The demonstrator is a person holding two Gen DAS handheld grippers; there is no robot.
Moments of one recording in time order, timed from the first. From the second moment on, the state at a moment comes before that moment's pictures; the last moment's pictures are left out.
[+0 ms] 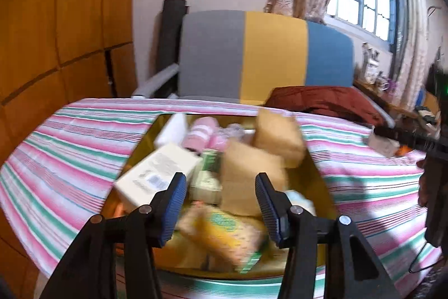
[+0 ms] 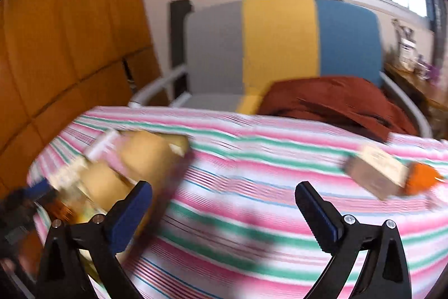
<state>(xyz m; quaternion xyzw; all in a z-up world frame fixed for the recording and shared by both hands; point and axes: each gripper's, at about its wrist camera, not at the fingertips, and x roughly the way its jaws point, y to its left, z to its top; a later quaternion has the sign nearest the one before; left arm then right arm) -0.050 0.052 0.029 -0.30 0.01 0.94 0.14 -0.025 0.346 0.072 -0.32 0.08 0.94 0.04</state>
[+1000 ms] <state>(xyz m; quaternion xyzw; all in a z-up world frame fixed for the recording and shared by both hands) -0.160 0.407 0.010 -0.42 0.06 0.82 0.38 0.007 0.692 0.042 -0.34 0.26 0.88 0.20</state>
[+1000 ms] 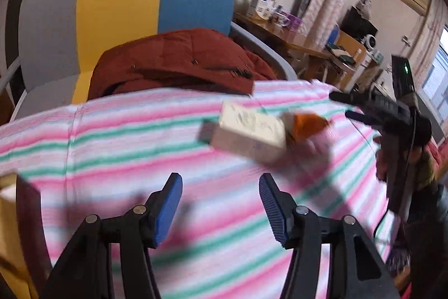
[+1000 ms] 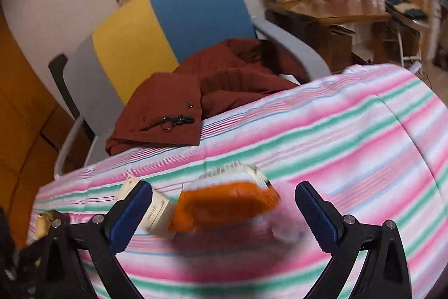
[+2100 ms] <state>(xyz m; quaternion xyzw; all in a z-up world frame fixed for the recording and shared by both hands) -0.196 0.411 -0.029 -0.51 0.03 0.74 0.43 -0.005 0.533 -0.023 -0.57 0.11 0.79 -0.18</state>
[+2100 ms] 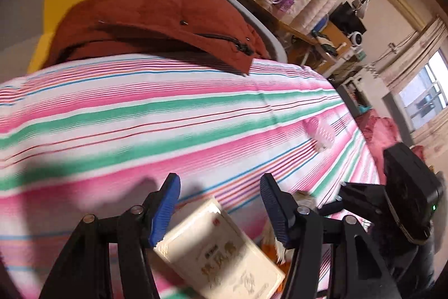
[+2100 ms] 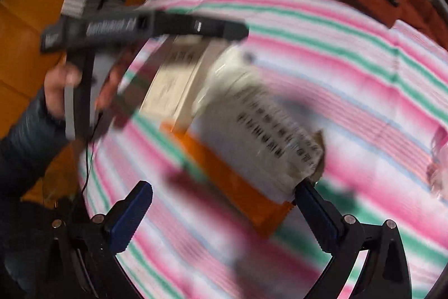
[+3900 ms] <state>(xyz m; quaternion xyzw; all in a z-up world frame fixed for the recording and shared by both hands) -0.147 0.383 -0.061 -0.52 0.02 0.79 0.32 -0.008 0.508 -0.021 -0.51 -0.05 0.86 -0.06</state>
